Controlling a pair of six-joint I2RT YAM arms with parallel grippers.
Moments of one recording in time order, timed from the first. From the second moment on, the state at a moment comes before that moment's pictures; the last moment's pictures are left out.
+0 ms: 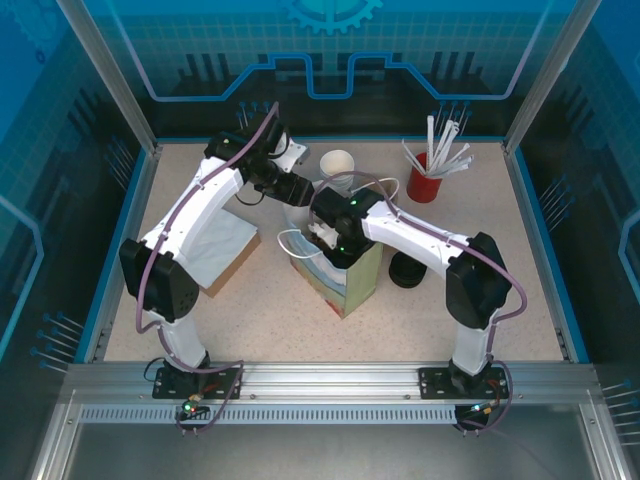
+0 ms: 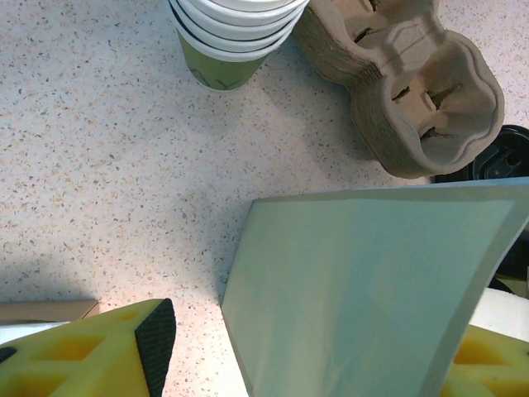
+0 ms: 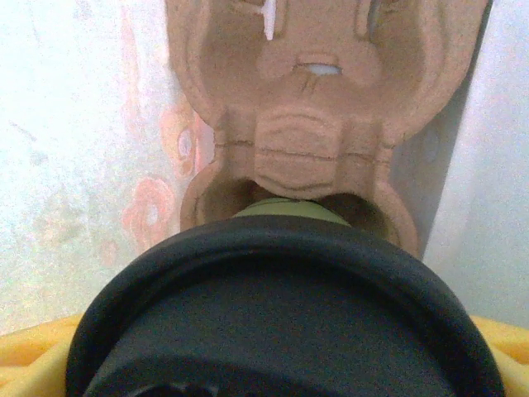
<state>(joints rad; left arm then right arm) -0.38 1.82 1.90 -1.17 0.26 -0.01 0.77 1.86 1.56 -1.19 -0.10 0.04</state>
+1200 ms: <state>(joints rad) -0.38 1.82 1.90 -1.17 0.26 -0.01 0.76 1.84 1.50 -1.12 -0.11 0.02</state>
